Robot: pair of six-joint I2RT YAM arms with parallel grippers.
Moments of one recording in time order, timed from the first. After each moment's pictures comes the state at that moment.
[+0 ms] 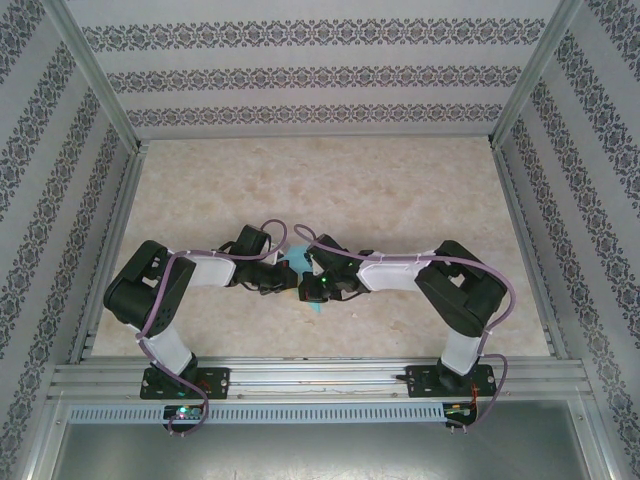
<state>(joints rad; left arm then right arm) -0.43 1.71 0.68 0.01 0.68 -0.63 0.85 1.80 0.91 -0.16 -0.39 0.82</state>
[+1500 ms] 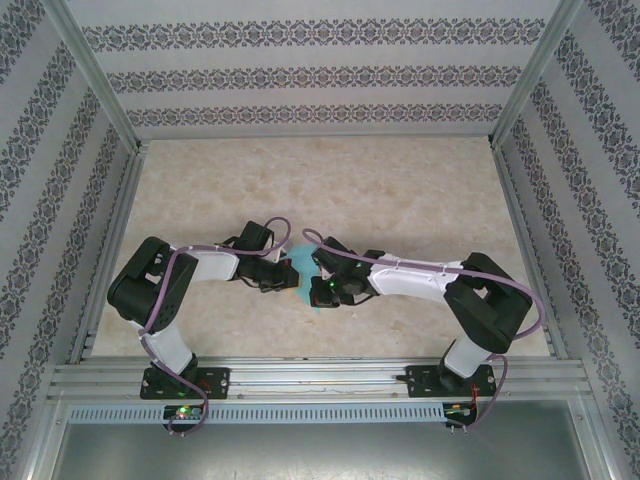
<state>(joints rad) -0.43 1.74 0.74 -0.09 0.68 -0.56 0.88 1.64 0.90 -0.39 -0.31 0.81</state>
